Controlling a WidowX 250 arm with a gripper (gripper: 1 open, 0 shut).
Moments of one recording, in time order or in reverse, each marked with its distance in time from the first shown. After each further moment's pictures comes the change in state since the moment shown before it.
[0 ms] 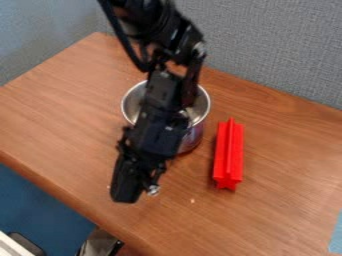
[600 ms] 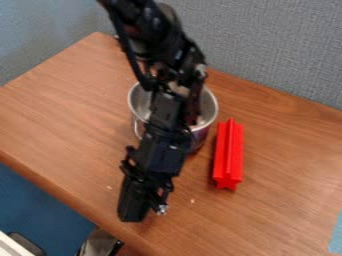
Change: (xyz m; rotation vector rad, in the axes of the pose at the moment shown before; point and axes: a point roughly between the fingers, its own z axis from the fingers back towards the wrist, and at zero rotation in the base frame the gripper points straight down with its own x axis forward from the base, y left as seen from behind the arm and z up) arm 0.011 0.005 -0.028 -0.097 -0.033 0.101
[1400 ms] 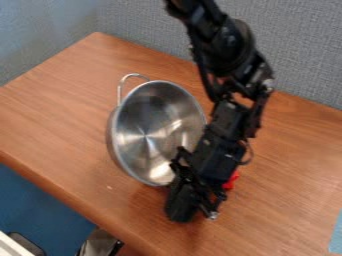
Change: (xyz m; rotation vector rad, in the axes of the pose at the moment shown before) arm 0.048 -0.015 0.009 0.140 0.063 -0.086
